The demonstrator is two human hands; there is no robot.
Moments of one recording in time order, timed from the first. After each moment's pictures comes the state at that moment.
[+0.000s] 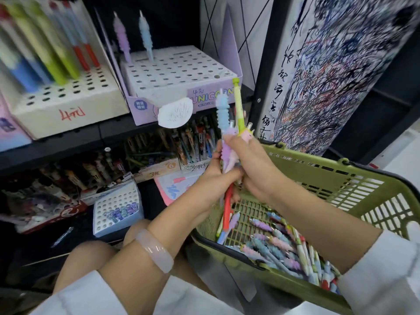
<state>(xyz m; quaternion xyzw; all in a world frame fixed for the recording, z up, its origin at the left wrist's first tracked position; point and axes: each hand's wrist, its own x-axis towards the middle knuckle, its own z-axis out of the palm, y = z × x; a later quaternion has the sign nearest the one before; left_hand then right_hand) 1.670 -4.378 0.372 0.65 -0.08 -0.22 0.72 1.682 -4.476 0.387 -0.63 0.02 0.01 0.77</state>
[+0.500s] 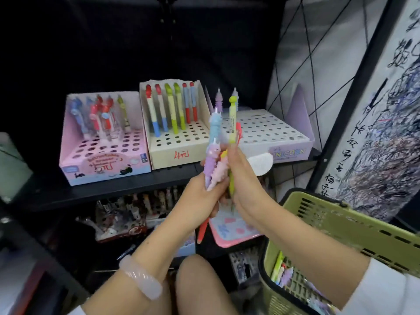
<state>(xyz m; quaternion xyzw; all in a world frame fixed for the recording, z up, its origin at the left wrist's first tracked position) 1.665 -4.223 0.433 0.77 -0.08 0.03 0.63 1.693 -4.323 0.446 -0.66 -0.12 0.02 0.74</state>
